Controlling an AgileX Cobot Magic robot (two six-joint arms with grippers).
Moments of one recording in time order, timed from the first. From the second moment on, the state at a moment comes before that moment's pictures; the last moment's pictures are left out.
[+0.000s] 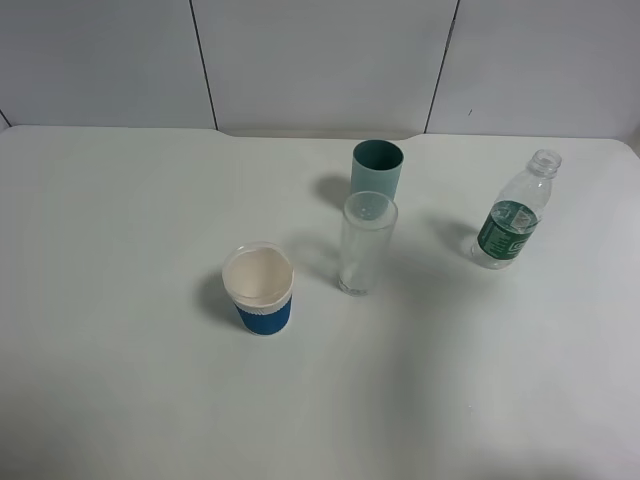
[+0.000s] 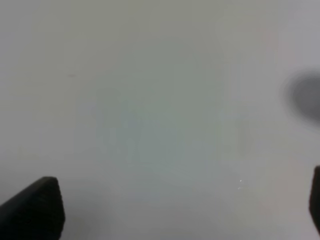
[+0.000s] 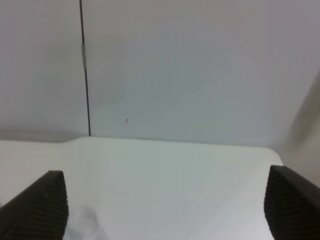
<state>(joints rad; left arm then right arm) 0.13 0.13 -0.52 -0.12 1.06 0.20 -0.05 0.58 -0.59 -0.03 0.32 -0.12</state>
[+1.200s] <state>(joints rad) 0.13 0.13 -0.52 -0.12 1.06 0.20 -0.05 0.10 -0.55 0.00 1.08 0.00</state>
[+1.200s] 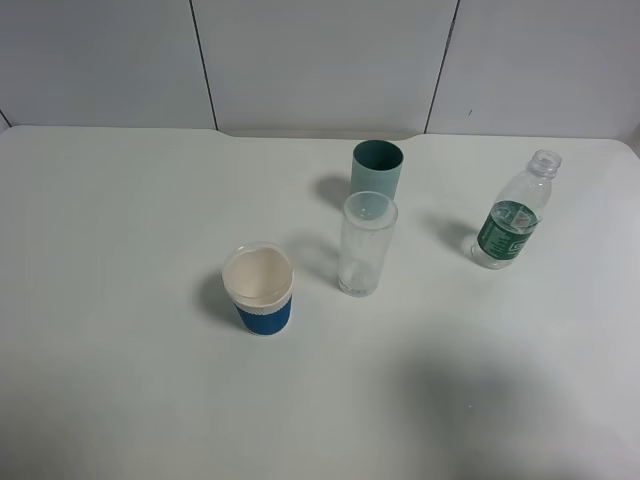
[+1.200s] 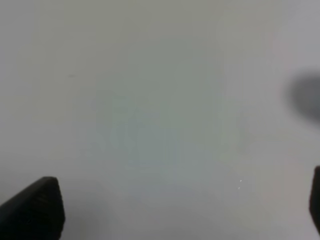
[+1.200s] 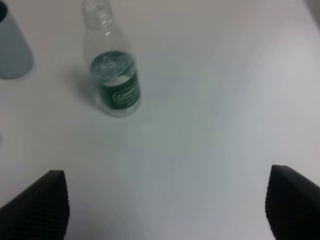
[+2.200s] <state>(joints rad) 0.13 0.13 -0.52 -0.12 1.06 0.20 -0.05 0.00 -0.48 0.05 1.06 -0.01</state>
